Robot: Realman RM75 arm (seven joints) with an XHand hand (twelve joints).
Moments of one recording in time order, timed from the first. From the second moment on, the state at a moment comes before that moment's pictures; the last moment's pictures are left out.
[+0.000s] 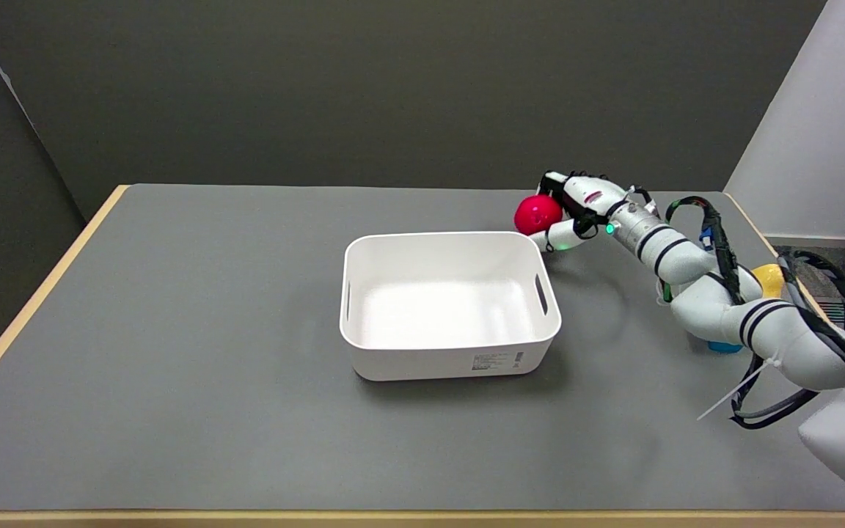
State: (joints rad) arm 0.60 -0.92 -2.08 0.61 0.15 0.38 0.91
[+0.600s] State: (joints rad) arm 0.43 -0.86 -1.80 0.88 0.18 0.45 0.91
